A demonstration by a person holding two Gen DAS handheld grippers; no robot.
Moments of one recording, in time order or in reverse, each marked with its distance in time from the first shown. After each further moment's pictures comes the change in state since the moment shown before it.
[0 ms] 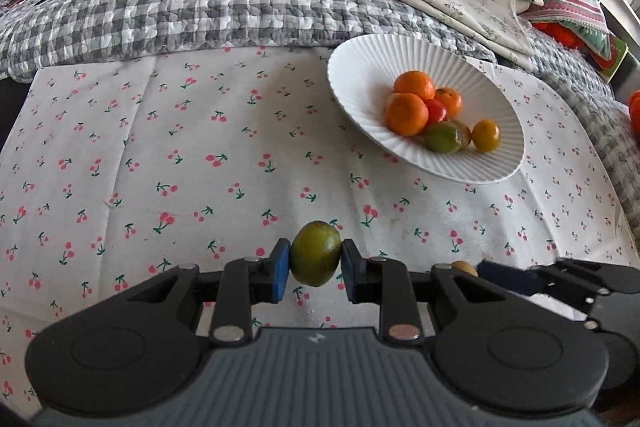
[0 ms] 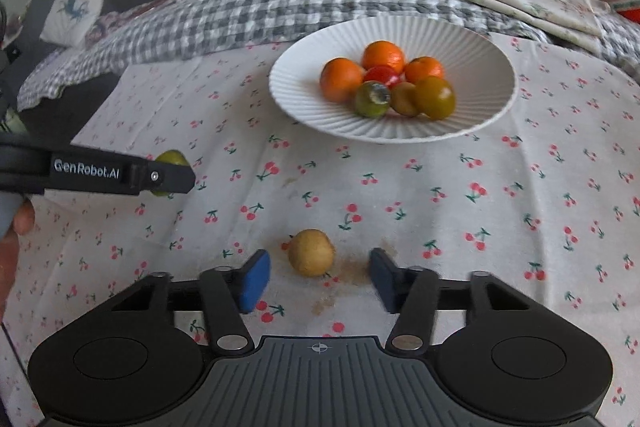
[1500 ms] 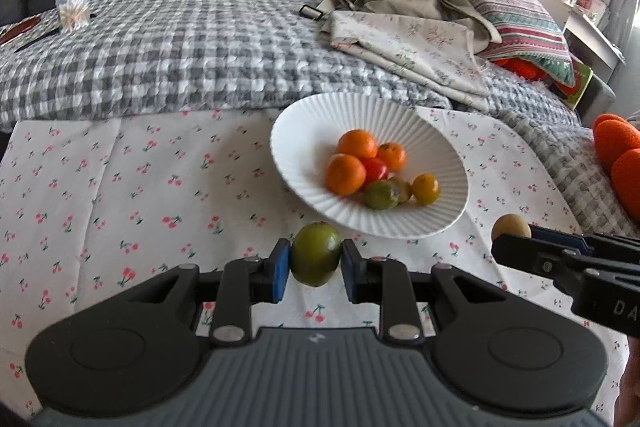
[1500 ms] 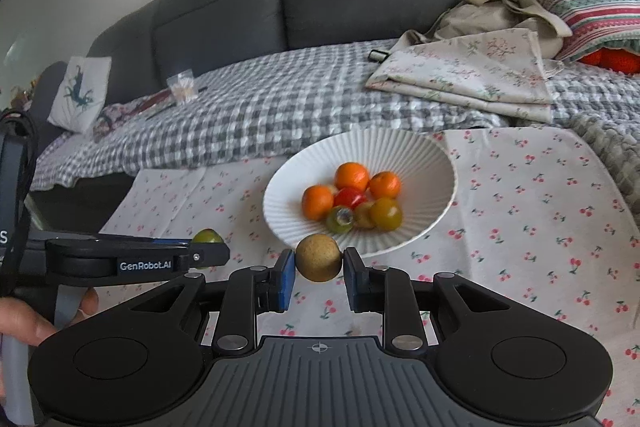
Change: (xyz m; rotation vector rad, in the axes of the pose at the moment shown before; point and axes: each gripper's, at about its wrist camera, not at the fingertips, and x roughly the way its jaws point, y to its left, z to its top) left arm -0.021 -0.030 0.017 0.038 -0.146 -0.074; right arm -0.081 -0.030 0.031 0.112 -0.241 0.013
